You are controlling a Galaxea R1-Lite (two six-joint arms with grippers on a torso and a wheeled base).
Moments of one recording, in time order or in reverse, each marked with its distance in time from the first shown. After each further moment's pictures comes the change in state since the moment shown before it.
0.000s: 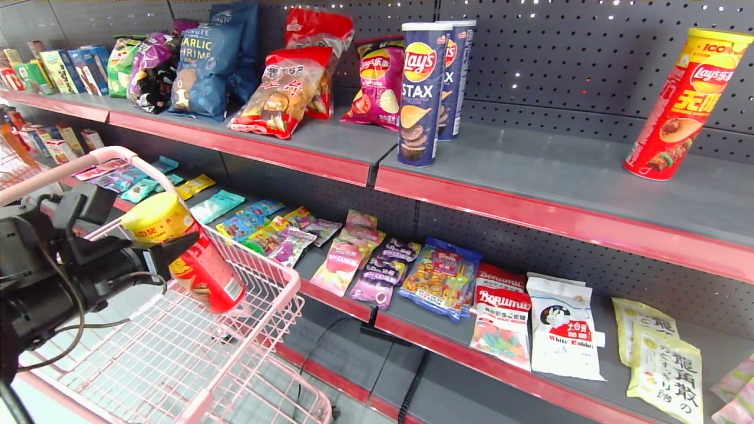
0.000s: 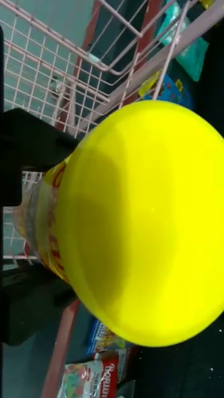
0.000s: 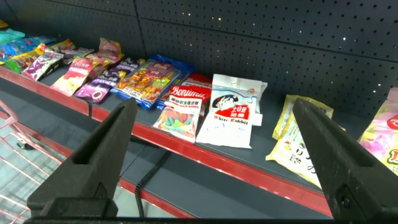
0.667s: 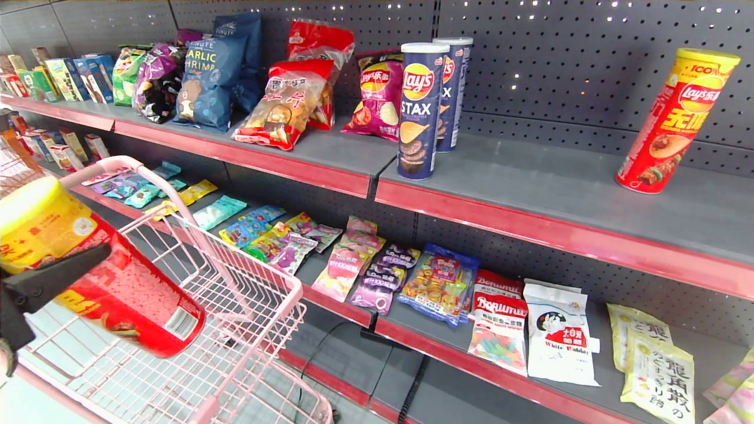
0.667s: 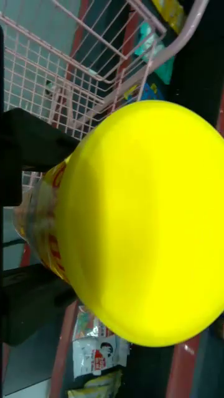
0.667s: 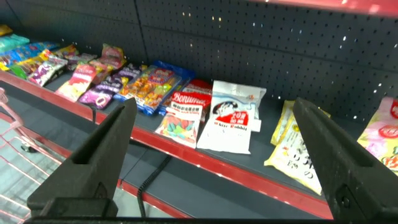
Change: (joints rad) left arm 0.005 -0.690 -0.069 0.667 -0.058 -0.001; right arm 0.000 0.000 0.001 0.000 0.000 0.003
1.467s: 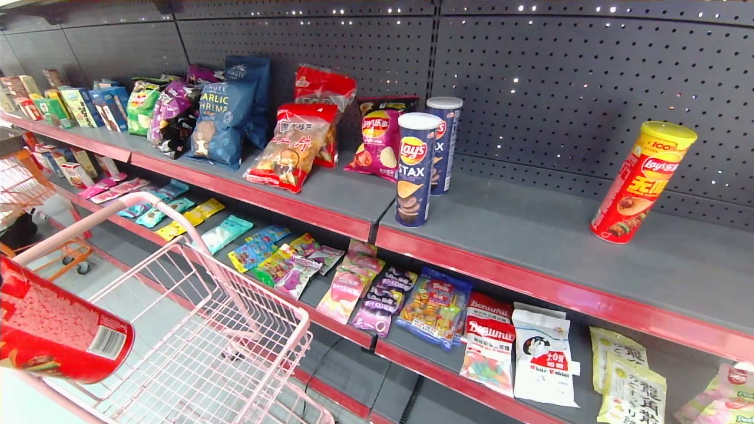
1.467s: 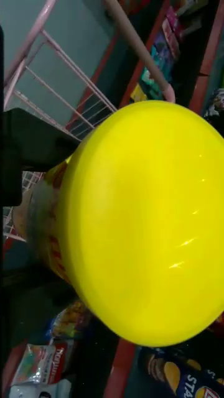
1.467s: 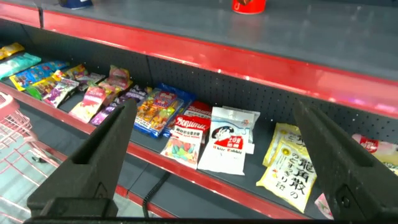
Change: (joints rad) left arm 0.004 -0.274 0.022 0.163 0.305 0.005; right arm 0.000 0.000 -0.001 0.000 0.000 0.000
